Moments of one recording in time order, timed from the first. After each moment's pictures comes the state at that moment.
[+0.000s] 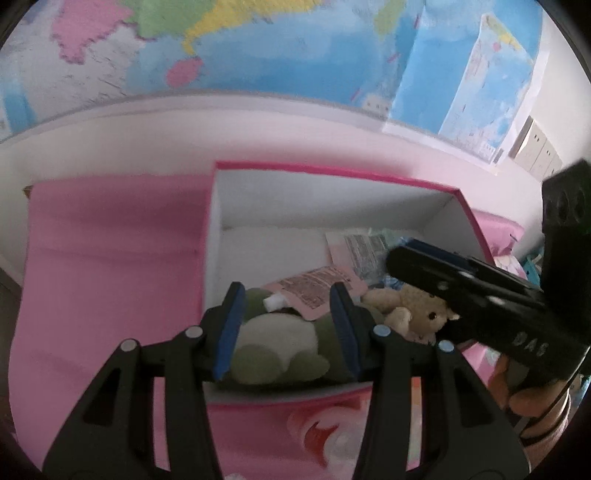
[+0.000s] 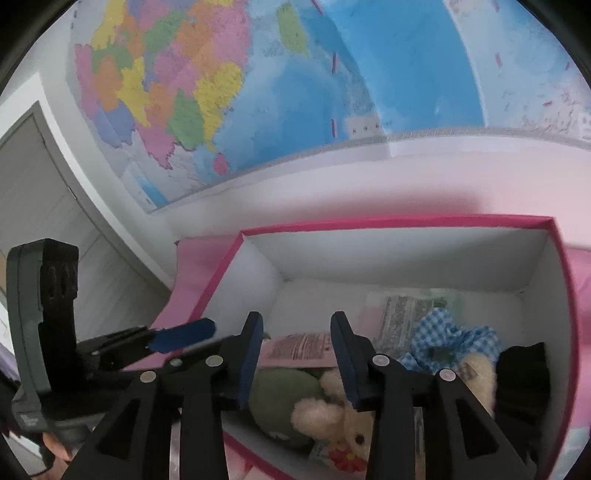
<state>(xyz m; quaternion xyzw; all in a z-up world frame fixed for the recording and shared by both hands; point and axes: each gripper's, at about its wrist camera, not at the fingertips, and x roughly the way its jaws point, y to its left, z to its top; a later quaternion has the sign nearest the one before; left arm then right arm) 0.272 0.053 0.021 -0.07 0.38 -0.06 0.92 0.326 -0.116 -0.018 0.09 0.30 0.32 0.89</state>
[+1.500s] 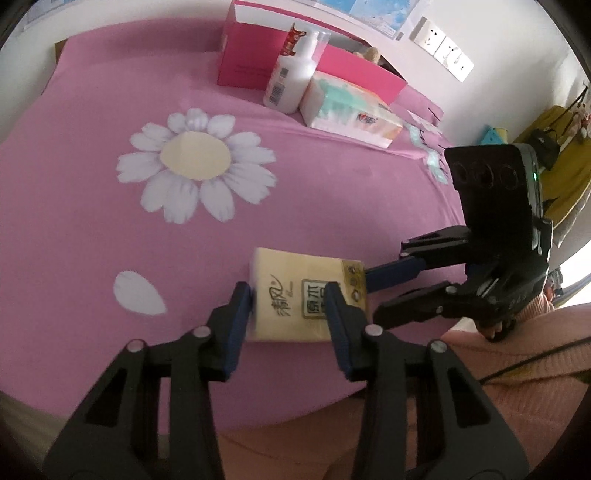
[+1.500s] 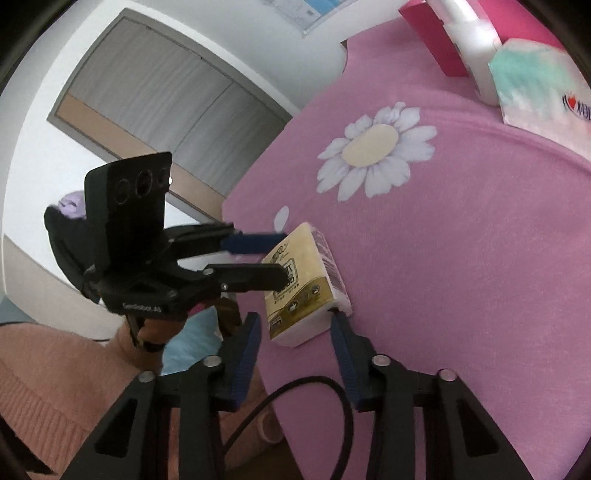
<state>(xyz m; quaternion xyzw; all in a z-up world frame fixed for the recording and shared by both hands) -0.004 0.088 -0.085 -0.10 0.47 -0.18 0.86 0.085 -0.072 -0.163 0.02 0.46 0.57 0.68</state>
